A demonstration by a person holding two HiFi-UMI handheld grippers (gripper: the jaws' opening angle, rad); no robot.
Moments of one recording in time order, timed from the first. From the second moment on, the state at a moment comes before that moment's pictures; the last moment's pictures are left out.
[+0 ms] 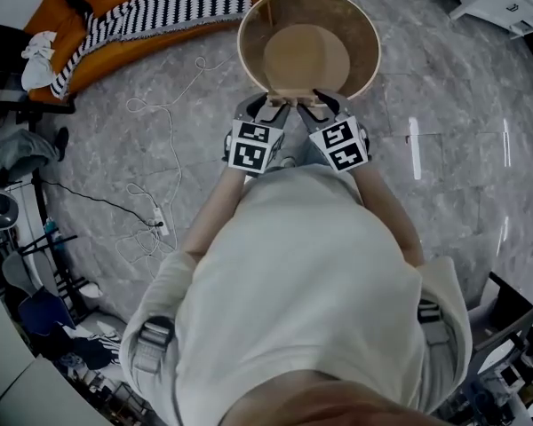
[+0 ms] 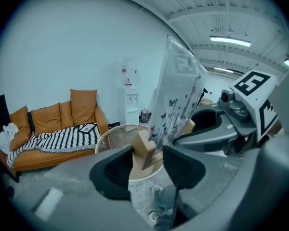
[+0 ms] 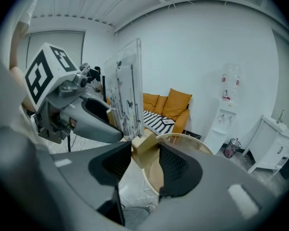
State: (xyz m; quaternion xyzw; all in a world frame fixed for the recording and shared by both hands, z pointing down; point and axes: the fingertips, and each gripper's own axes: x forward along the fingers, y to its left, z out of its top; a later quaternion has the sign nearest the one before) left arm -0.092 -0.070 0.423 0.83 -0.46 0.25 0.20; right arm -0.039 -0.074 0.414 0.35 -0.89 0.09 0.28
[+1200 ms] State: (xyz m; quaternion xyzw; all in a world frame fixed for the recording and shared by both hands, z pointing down) left arm -0.095 -0.075 0.417 0.83 -0.46 0.25 0.20; right arm -0.040 -0.078 0.409 0.34 -0.89 0.08 0.29
